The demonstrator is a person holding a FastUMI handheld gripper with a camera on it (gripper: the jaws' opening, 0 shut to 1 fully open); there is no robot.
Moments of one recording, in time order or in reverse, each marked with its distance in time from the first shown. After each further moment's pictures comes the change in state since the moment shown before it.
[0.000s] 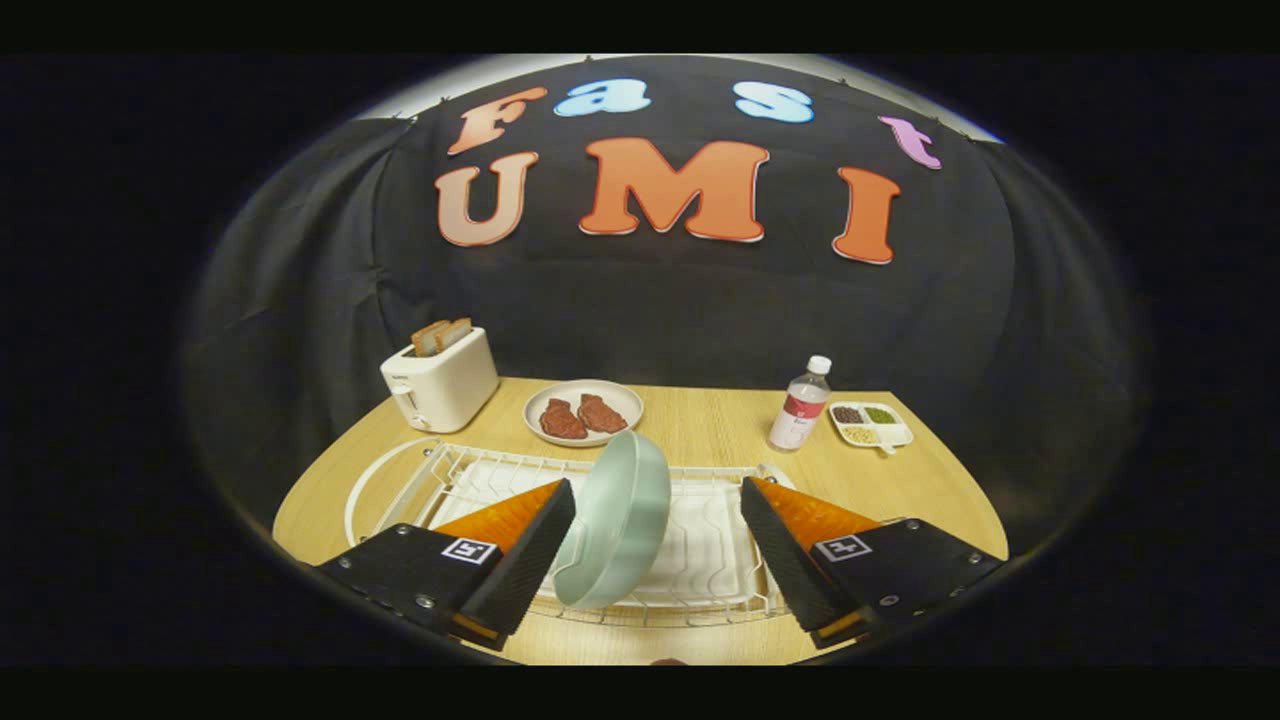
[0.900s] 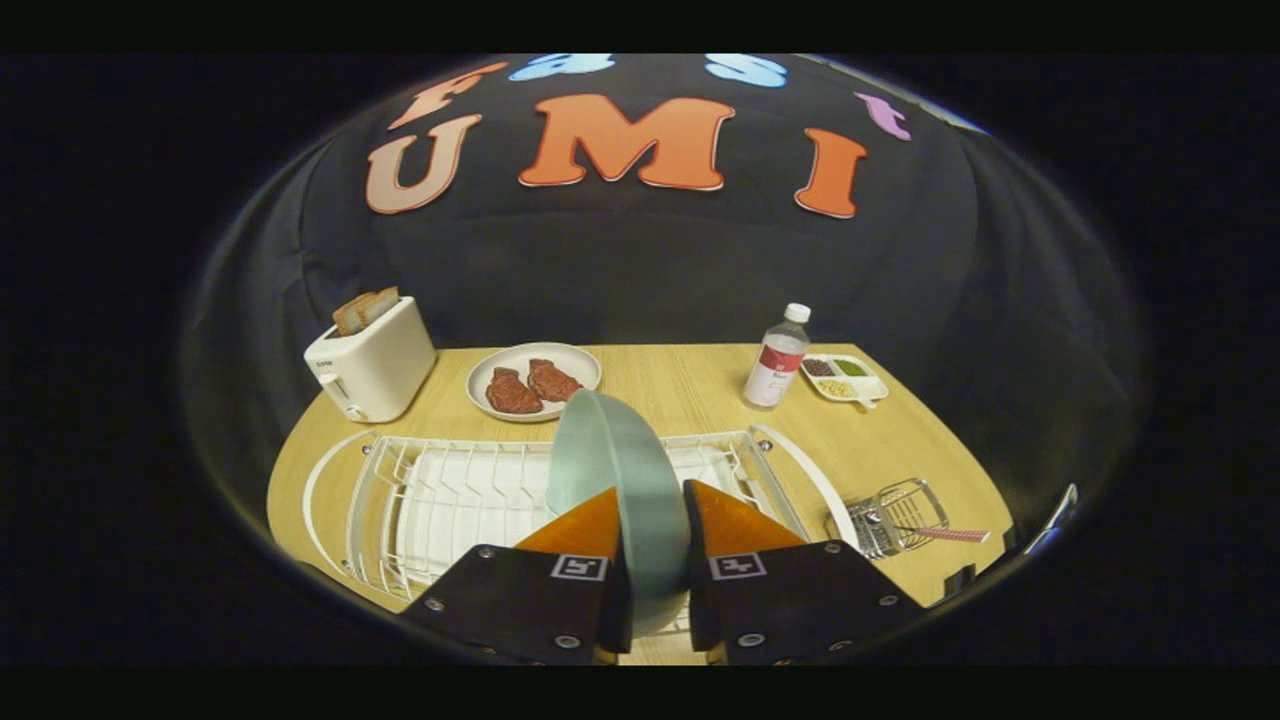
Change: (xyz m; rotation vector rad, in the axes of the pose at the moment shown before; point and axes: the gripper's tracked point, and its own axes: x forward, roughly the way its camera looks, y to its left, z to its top) arm 0.022 0.001 -0.001 -0.021 0.051 -0.213
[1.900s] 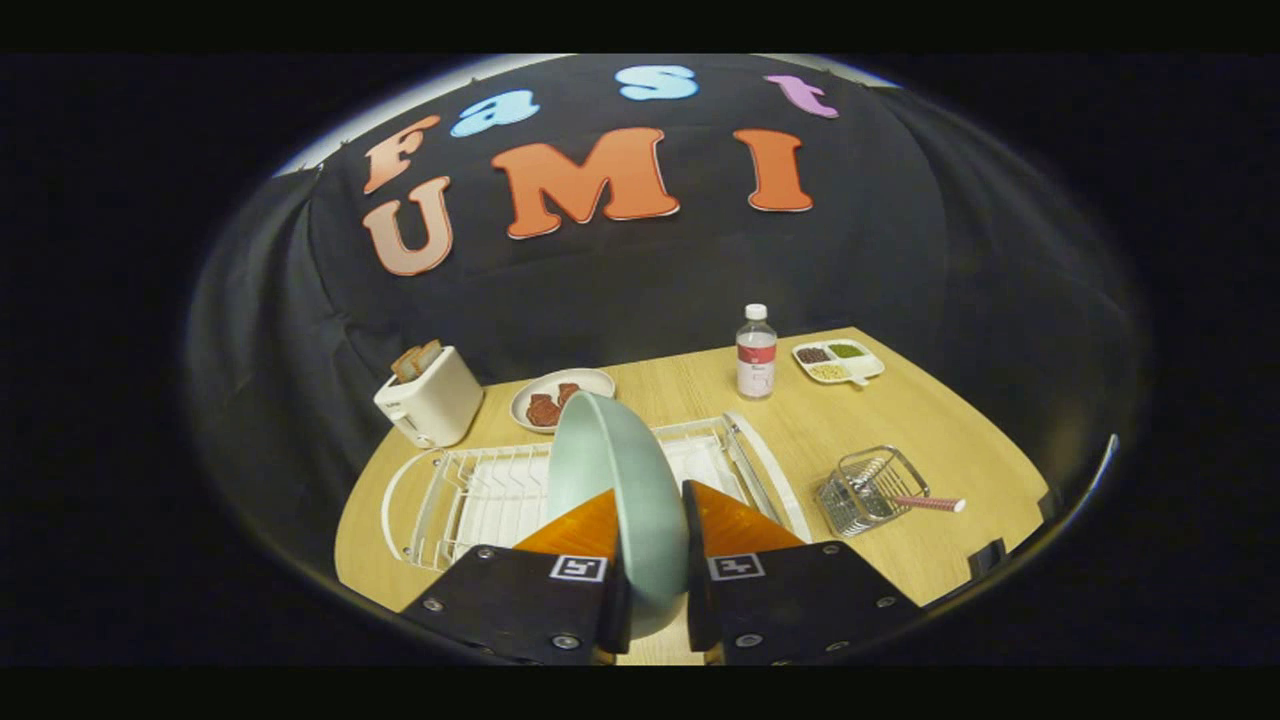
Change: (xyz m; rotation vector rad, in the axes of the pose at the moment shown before) arm -0.080 -0.062 -0.034 0.292 -0.010 0.215
